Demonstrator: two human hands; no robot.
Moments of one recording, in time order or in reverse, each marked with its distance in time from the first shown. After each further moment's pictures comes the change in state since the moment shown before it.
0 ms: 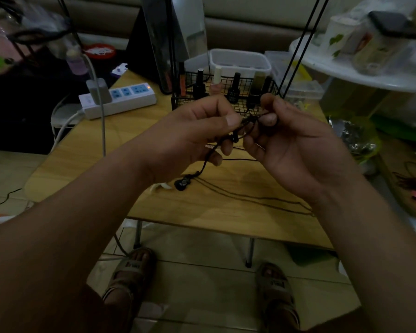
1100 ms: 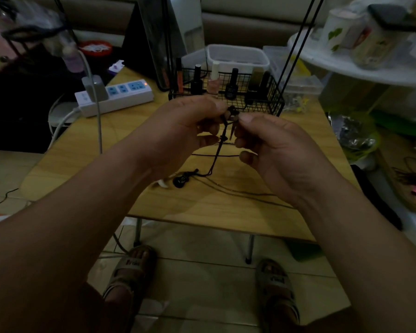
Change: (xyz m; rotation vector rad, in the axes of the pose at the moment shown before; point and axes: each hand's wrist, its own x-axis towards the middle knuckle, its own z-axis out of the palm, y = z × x) left_hand 0.009 -0.005 -0.001 -0.068 0.189 -0.056; right_hand -0.001 0.021 0.011 -0.407 0.216 -0.014
